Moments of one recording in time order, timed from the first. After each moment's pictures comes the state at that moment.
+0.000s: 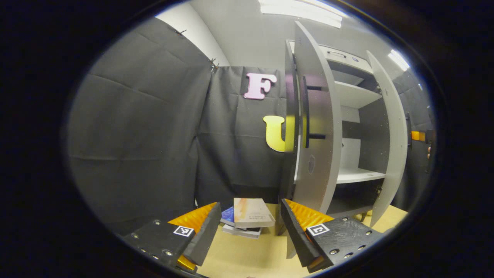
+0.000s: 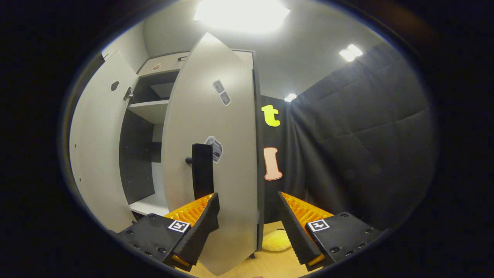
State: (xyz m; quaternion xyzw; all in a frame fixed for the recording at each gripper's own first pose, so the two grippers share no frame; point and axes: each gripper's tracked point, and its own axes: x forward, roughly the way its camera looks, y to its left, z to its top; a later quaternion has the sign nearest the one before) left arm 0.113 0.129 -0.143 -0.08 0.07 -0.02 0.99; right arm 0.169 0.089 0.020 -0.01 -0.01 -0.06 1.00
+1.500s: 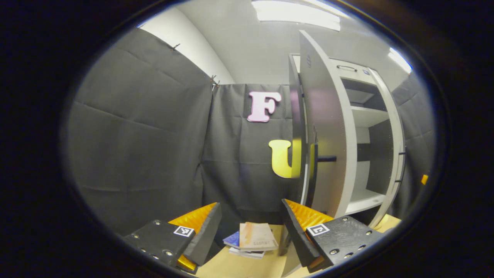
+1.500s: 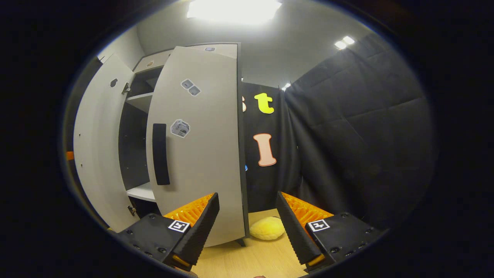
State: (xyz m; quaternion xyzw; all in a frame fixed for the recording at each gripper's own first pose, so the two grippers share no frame) left arm 0.172 0.122 -0.005 -0.06 0.02 0.01 1.00; right arm 0.120 0.014 -0.029 0.01 0.03 -0.07 1.00
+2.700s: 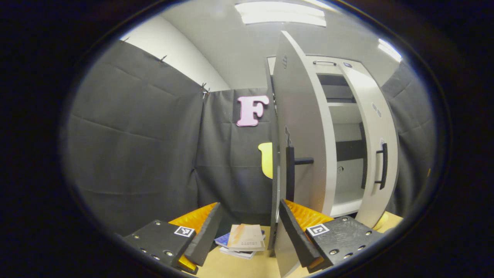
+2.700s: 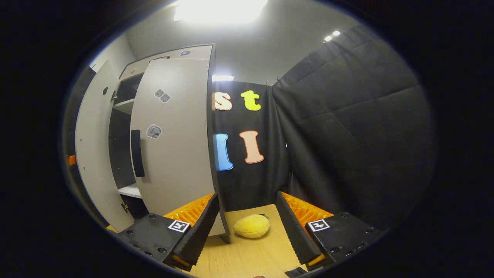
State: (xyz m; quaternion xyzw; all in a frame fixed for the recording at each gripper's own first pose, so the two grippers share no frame) left arm 0.156 0.033 0.009 -0.02 0.01 0.02 1.00; right arm 0.102 -0.068 -0.030 0.03 0.04 -0.08 1.00
